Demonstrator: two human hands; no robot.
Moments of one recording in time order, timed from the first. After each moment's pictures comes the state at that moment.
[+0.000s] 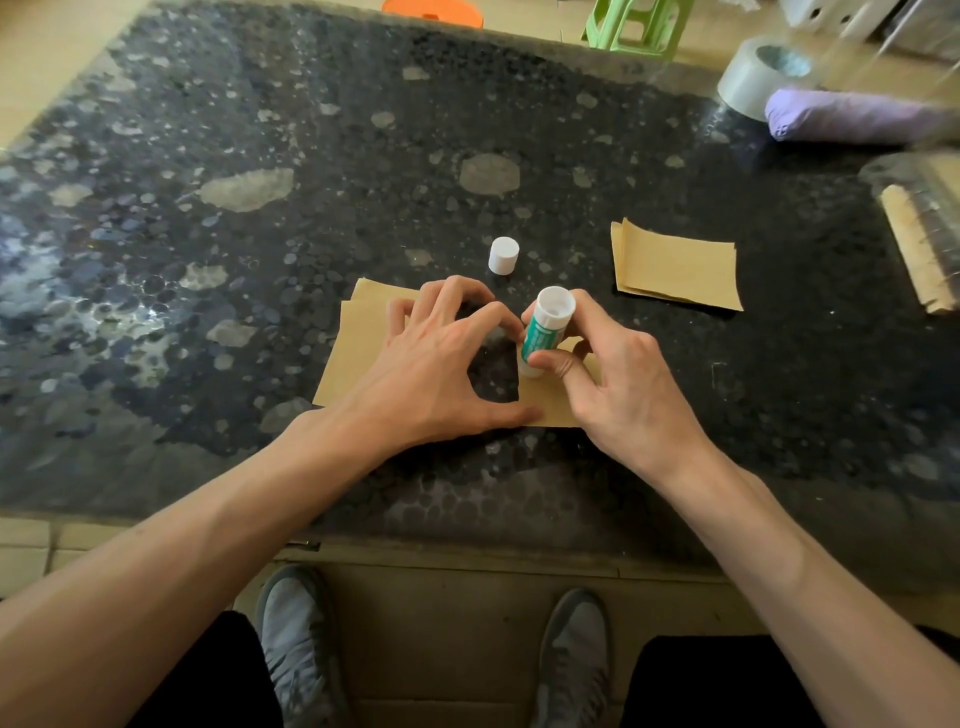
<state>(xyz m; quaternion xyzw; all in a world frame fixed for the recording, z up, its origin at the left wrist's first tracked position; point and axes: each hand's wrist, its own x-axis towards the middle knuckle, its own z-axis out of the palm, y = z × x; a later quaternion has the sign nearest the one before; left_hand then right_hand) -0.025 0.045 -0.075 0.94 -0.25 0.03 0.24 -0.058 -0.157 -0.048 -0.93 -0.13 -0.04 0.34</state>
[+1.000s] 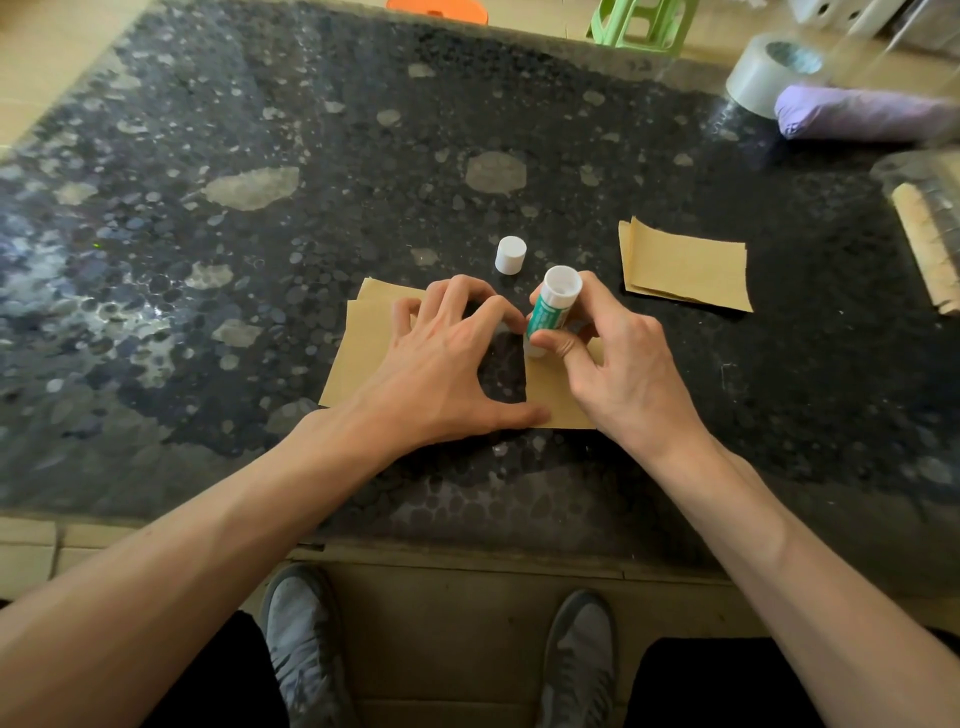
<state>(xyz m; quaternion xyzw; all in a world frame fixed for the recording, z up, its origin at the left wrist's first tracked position) -0.024 0.044 -0.074 0.94 -0.24 0.01 0.23 -0.046 -0.149 -0.050 -0.94 -0.10 -0.09 0.32</state>
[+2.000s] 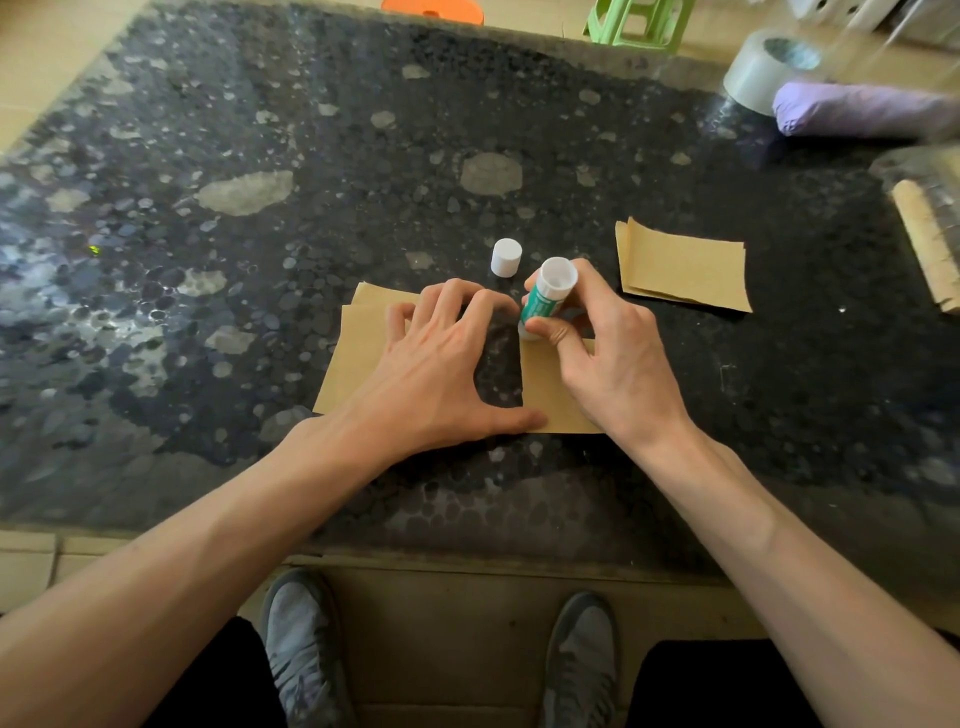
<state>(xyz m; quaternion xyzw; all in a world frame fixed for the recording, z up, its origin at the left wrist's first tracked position) -0.023 0.043 -0.073 0.95 -0.23 0.00 0.22 -0.033 -0.147 -0.056 -0.93 -0.10 -0.12 0.34</state>
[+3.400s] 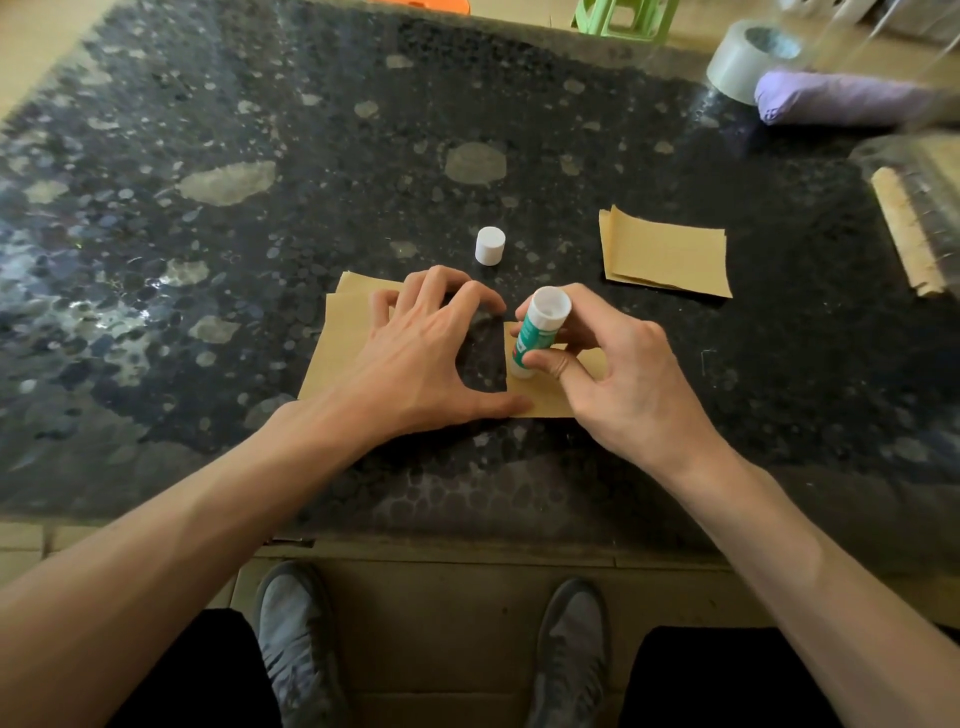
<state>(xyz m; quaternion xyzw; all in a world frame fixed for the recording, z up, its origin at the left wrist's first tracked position) -0.022 0.043 -0.069 0.95 -0.23 -0.03 0.22 -0.067 -0.162 -0.037 -0.93 -0.13 -0.04 0.35</state>
